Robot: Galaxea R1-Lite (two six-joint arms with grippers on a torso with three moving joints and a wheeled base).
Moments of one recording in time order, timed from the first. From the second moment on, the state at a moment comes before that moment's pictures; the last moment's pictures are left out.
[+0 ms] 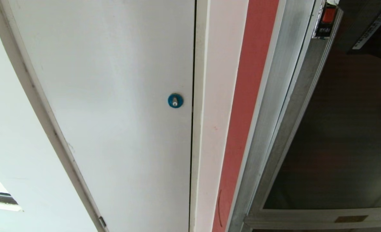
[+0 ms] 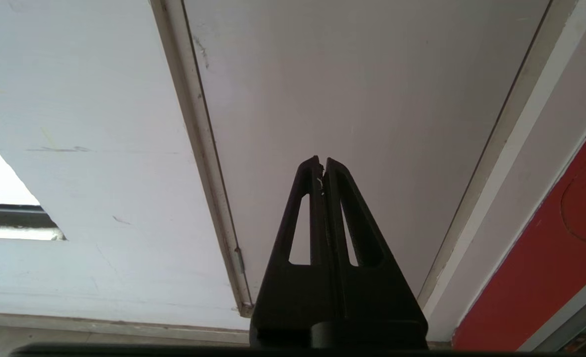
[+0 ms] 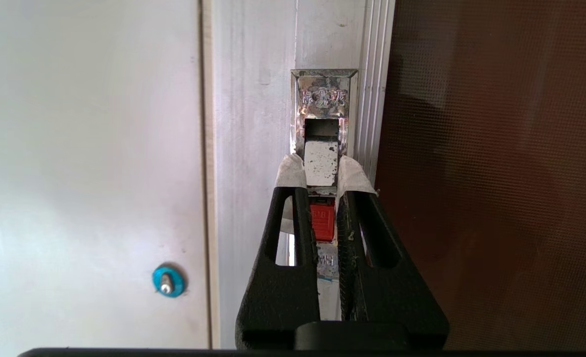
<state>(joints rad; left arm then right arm) 0.01 0.00 0.00 0.00 -0.01 0.01 0.84 1.32 -1.01 -0.87 -0.67 -0.36</state>
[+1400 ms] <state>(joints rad) 0.01 0.00 0.00 0.00 -0.01 0.01 0.87 1.19 -0.89 -0.87 -0.67 -0.36</state>
